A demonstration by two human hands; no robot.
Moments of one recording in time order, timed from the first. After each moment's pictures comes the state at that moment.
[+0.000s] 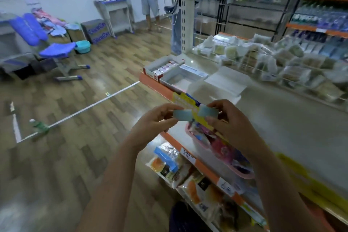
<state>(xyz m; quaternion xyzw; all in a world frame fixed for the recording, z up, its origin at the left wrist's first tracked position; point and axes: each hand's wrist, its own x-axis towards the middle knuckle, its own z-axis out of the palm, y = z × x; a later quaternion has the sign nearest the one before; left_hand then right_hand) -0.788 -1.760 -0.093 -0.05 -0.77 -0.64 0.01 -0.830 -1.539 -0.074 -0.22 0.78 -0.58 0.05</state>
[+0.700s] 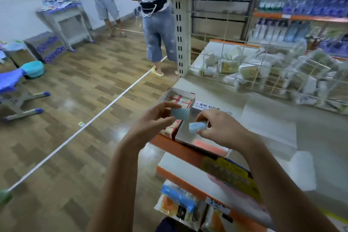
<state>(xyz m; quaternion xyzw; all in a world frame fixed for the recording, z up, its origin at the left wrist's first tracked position) -1.031 -1.912 -0.080 -0.11 -0.76 -0.63 -0.09 -1.036 -1.700 -0.072 -0.17 0.95 -0.27 0.07</state>
